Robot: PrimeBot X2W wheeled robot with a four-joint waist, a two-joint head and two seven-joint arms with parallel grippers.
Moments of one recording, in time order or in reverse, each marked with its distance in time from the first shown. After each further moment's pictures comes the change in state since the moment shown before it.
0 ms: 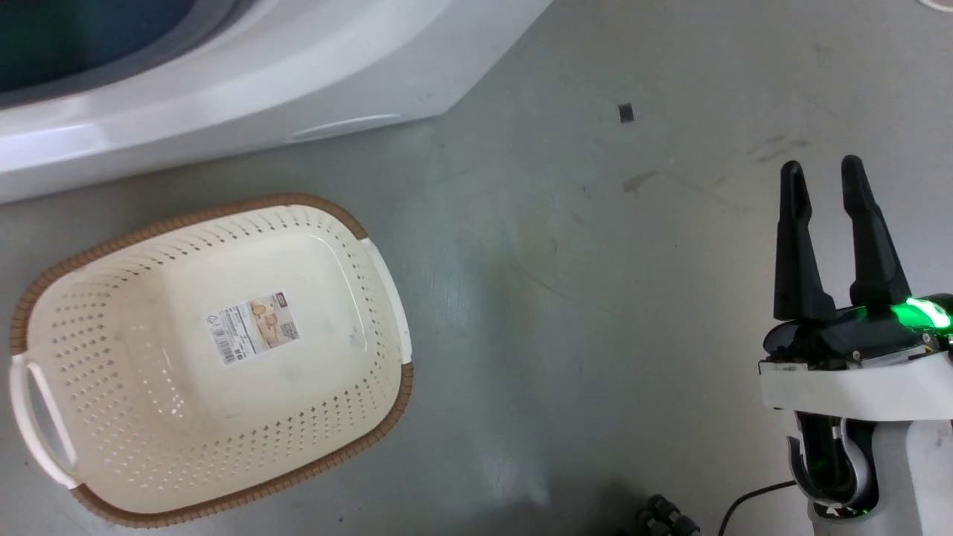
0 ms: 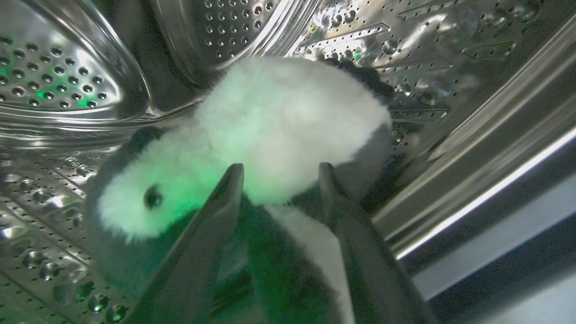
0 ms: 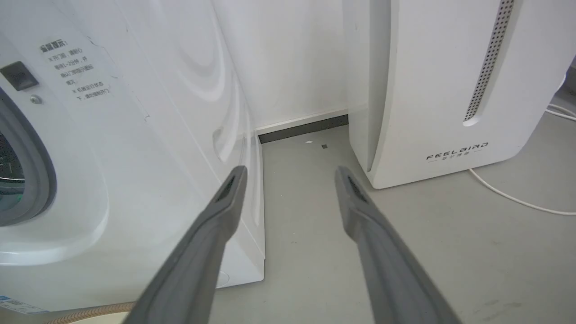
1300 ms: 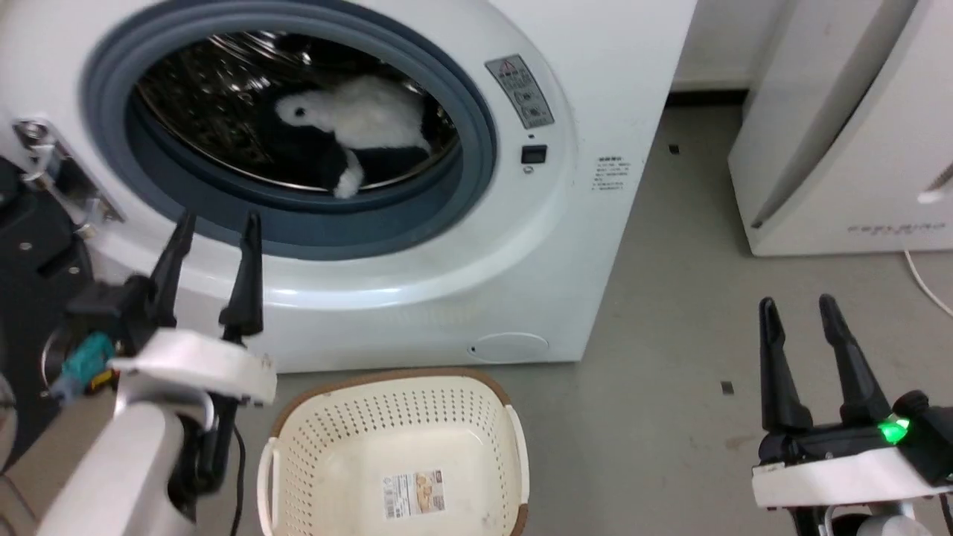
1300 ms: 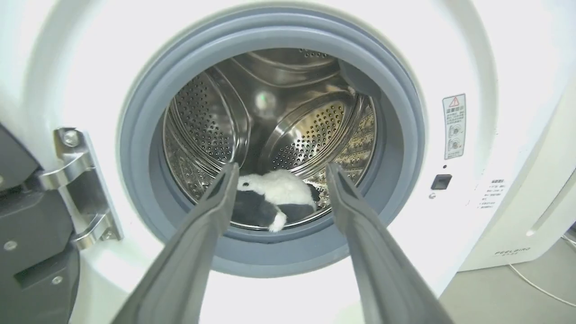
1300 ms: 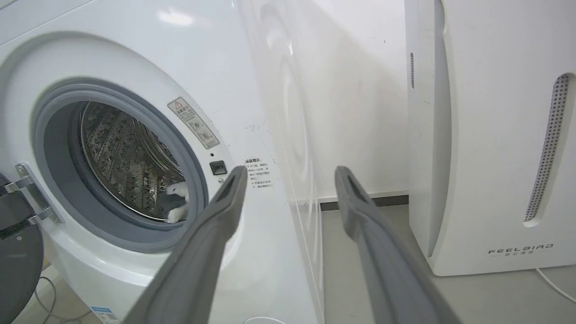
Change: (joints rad) left arm 1.102 -0.365 0.610 -0.547 0.095 0.273 -0.319; right arm 0.214 0.000 -0.054 0.086 -0.140 0.000 0.000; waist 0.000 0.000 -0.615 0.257
